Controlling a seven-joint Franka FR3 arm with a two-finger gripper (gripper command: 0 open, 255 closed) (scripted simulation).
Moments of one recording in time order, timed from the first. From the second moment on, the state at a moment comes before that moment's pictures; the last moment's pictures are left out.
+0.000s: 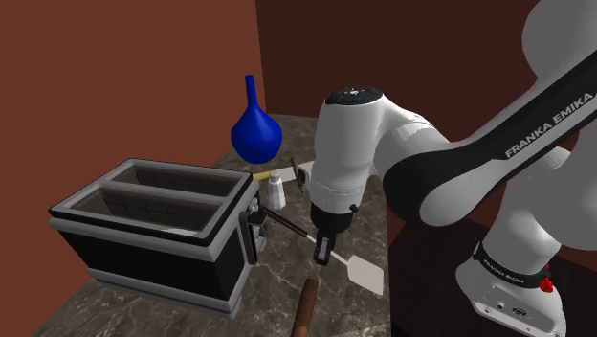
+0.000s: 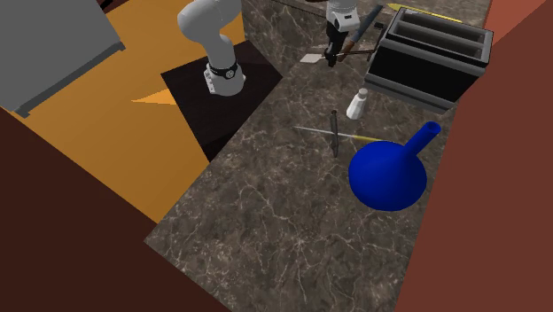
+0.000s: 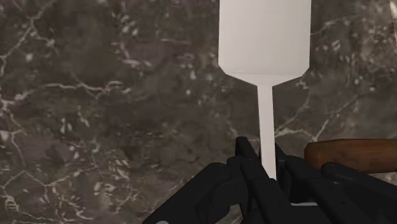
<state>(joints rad) 0.34 -0.26 0.50 -2.55 0.14 2.39 0.29</state>
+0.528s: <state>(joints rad) 0.34 -0.25 0.50 -2.56 0.14 2.39 0.29</state>
